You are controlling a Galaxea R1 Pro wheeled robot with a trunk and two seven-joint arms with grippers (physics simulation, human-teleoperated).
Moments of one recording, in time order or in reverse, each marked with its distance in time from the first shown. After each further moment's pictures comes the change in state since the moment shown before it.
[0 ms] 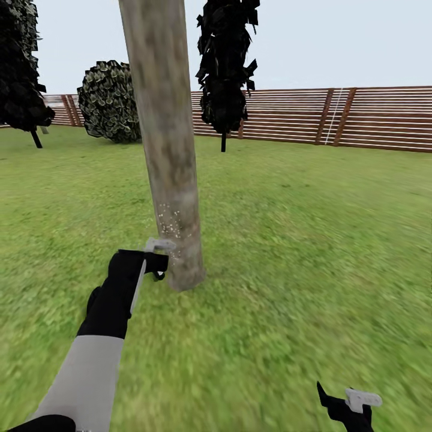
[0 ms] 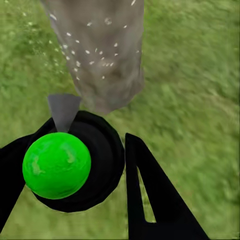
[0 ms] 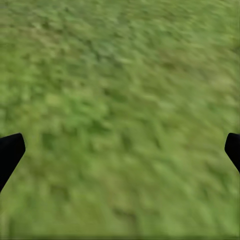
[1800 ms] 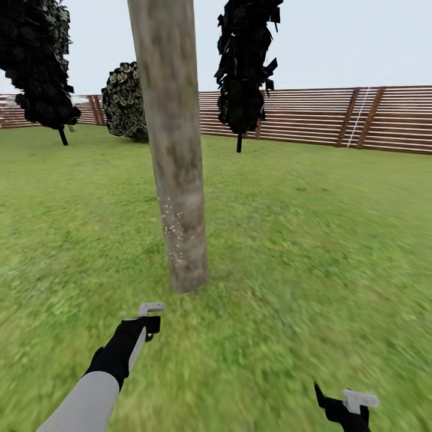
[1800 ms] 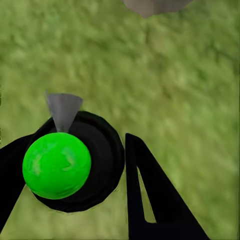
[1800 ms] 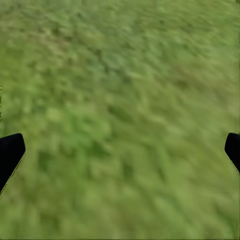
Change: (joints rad) left arm 0.139 0.035 0.167 0.608 0.102 -0.550 0.232; right arm 0.000 0.007 0.003 0.008 0.000 0.001 0.002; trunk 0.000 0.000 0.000
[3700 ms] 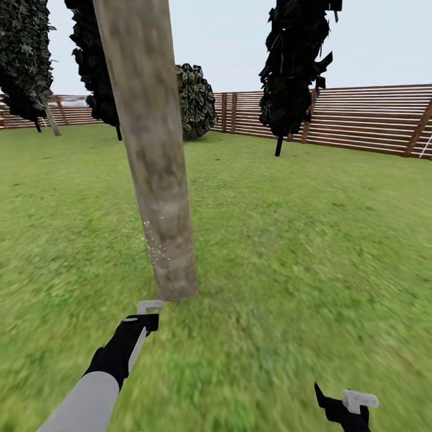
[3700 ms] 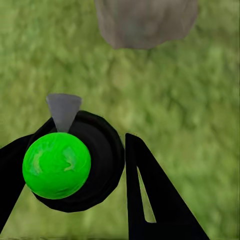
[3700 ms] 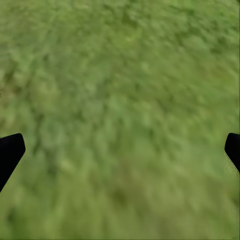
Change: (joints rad) left arm 0.000 0.002 -0.003 0.002 -0.008 -0.053 0.033; right arm 0.000 0.000 0.000 0.000 0.000 0.001 0.000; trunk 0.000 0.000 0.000
